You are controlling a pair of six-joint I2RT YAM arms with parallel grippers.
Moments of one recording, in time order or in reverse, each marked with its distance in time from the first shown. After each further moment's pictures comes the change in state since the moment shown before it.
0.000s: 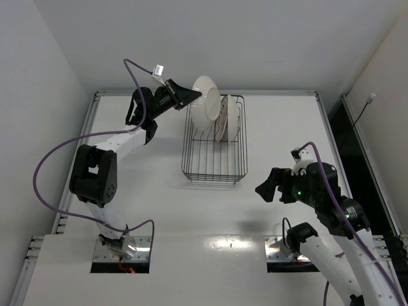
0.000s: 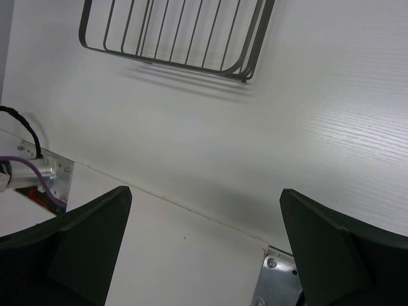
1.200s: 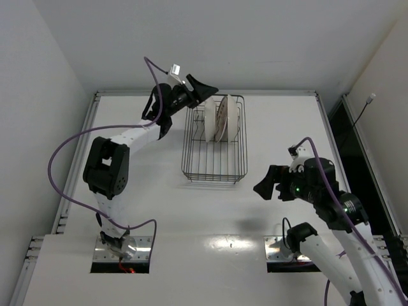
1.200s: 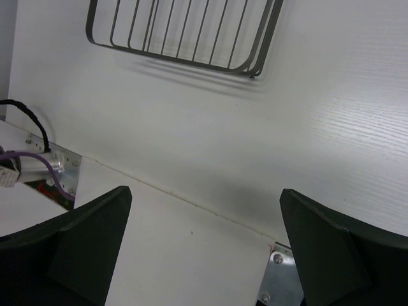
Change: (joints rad) left arm -0.102 0.142 0.136 -0.142 -0.182 0.078; right arm 0.000 0.064 0.027 -0.004 -0.038 0.003
